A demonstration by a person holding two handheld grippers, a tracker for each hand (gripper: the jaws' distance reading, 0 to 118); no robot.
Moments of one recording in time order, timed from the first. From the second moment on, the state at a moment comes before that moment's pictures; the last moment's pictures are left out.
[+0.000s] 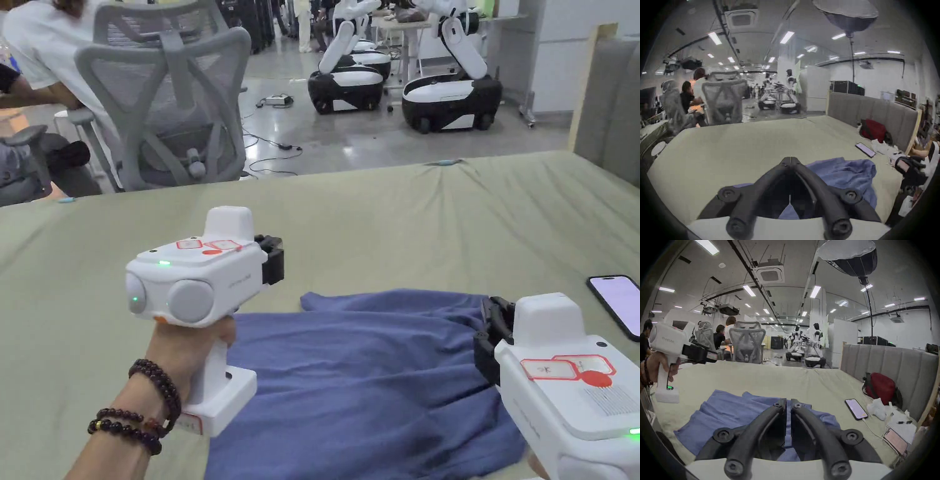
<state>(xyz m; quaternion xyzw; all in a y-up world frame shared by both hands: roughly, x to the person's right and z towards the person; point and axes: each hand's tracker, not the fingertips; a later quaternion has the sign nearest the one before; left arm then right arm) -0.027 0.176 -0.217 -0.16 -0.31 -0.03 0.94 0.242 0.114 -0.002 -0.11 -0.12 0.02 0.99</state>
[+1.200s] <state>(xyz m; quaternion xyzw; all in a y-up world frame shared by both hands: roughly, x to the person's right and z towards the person) -0.014 0.070 -0.342 -0.33 -0.28 -0.11 0.90 0.337 0.068 -0.036 -0.23 -0.20 -0.10 0.95</state>
